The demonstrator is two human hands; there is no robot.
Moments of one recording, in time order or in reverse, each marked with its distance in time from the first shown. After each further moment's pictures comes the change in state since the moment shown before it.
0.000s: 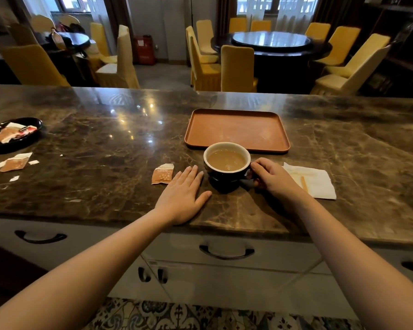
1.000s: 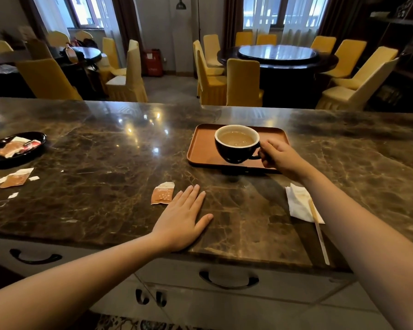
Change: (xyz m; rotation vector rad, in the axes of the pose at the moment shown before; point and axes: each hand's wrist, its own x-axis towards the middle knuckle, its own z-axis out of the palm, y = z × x) left_hand 0.000 -0.004 0.003 -0.017 0.013 0.015; right_hand 0.094 -0.021 -0.044 0.053 -0.085 -0.077
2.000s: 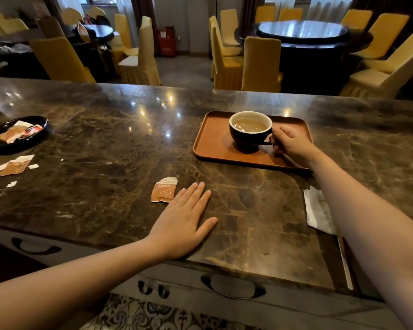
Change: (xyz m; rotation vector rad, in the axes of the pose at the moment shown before) left_hand -0.001 0.005 -0.005 -0.009 0.018 -0.029; right_hand 0.070 0.039 -0.016 0.017 0.014 0.045
